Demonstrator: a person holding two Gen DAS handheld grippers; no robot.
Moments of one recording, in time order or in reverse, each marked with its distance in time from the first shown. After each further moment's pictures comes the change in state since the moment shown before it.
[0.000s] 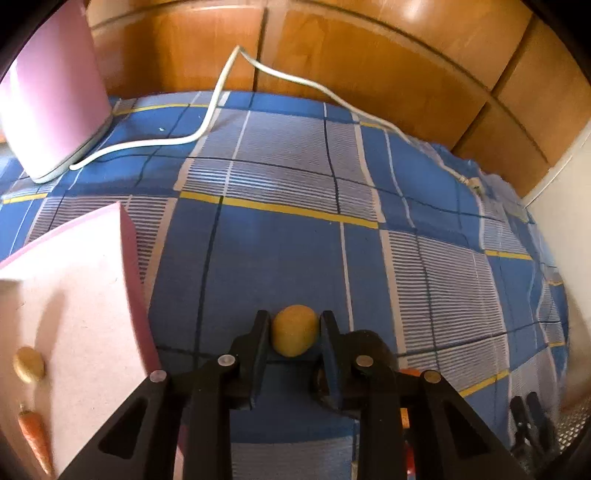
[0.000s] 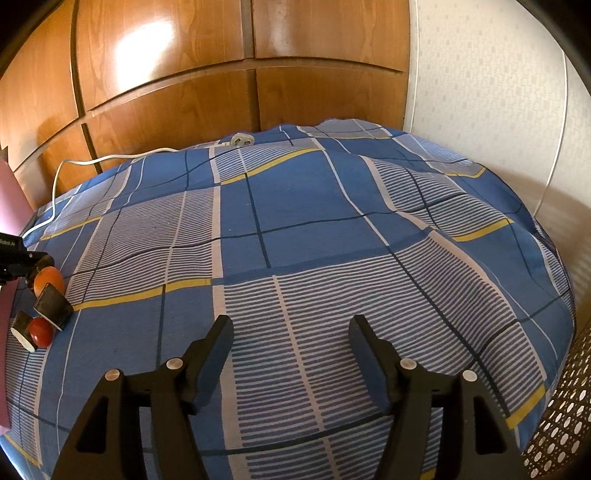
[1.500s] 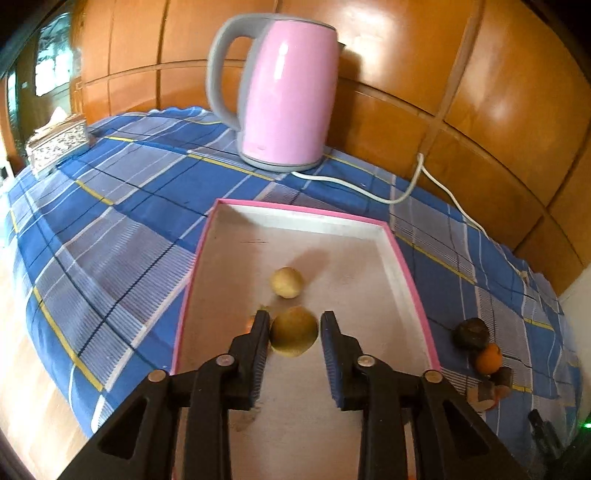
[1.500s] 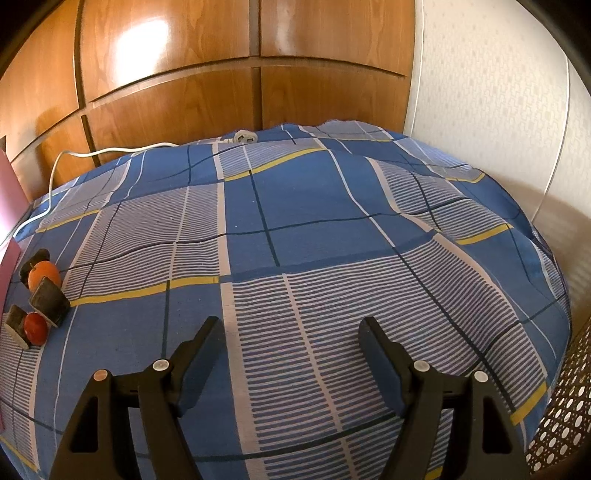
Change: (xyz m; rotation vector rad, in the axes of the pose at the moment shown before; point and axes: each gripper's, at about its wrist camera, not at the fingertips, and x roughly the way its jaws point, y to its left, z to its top) left arm -0.128 0.132 -0.096 -0.303 -0.289 0.240; right arm 0.002 0.011 -0.001 -0.024 0.001 -0.030
